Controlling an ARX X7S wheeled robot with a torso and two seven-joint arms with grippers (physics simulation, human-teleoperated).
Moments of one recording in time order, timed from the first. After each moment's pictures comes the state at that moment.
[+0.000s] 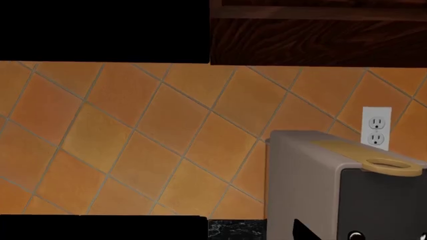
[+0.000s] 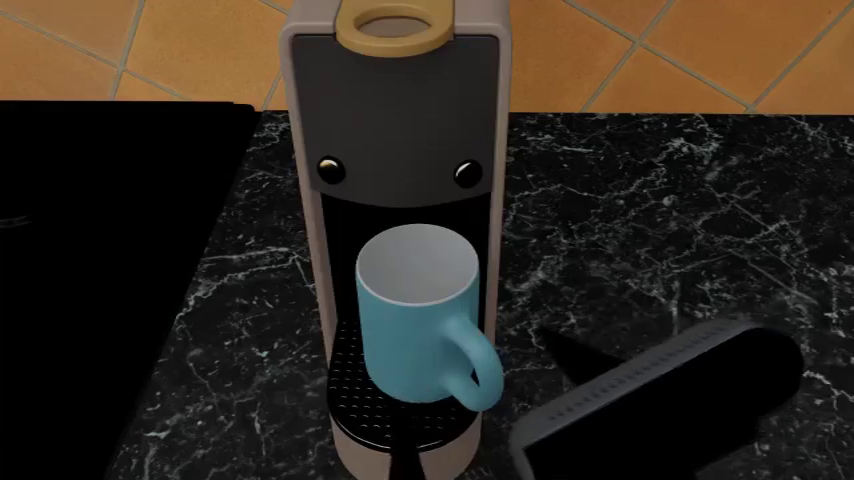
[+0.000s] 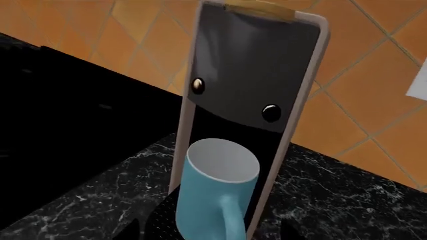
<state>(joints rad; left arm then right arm) -0.89 -0.64 -0.10 0.98 -1.93 -1.08 -1.47 0.67 0.94 -0.39 -0.95 1.46 0.80 0.75</state>
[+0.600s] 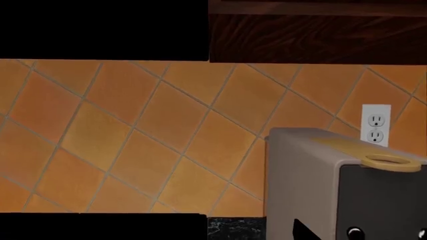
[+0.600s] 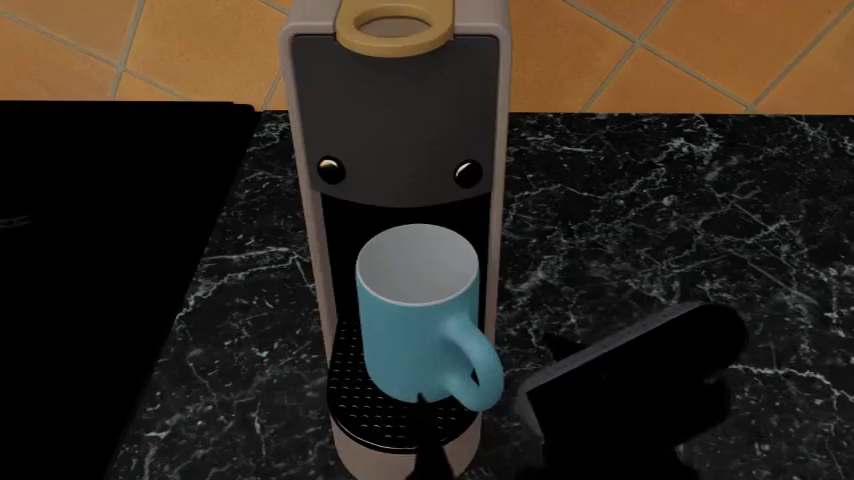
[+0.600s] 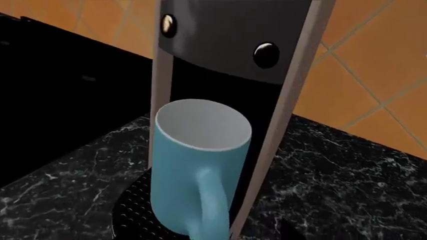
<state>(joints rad) -0.87 -0.65 -0.08 0.99 -1.91 -1.07 -1.46 0.61 0.88 -0.47 -0.74 1.22 0.78 0.54</state>
